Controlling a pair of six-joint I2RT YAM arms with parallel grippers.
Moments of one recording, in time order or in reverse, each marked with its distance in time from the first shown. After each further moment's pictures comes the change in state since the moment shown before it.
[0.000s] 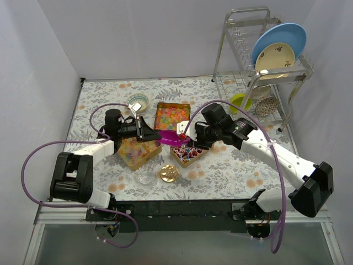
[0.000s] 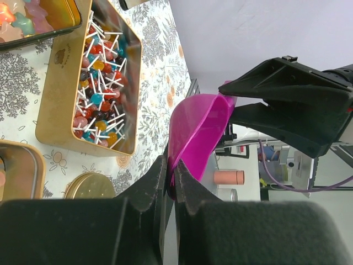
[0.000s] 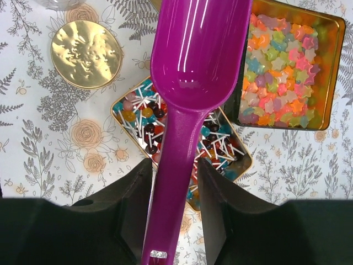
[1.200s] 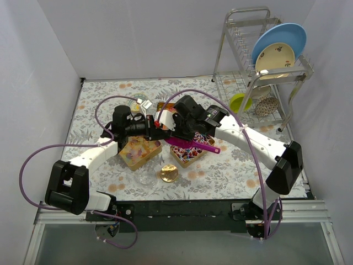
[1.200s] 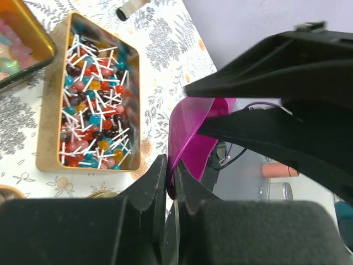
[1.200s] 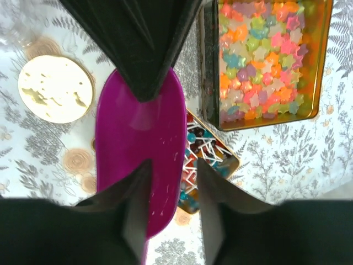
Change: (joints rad) left arm -0.157 -0.093 0.096 -0.177 -0.167 0.225; right arm 0.135 0.316 0.369 -0.143 0.268 0.212
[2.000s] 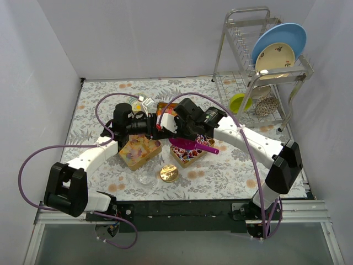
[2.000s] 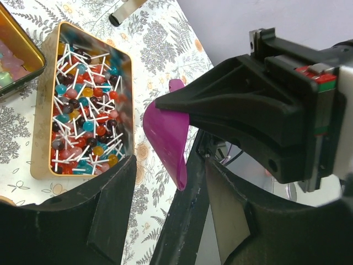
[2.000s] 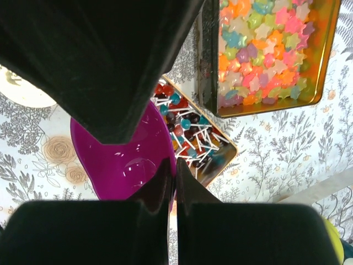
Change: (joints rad) left arm -0.024 -0.019 0.042 -0.048 -0.019 0.021; right arm -0.004 0.000 -0.057 0.006 0.055 -0.041
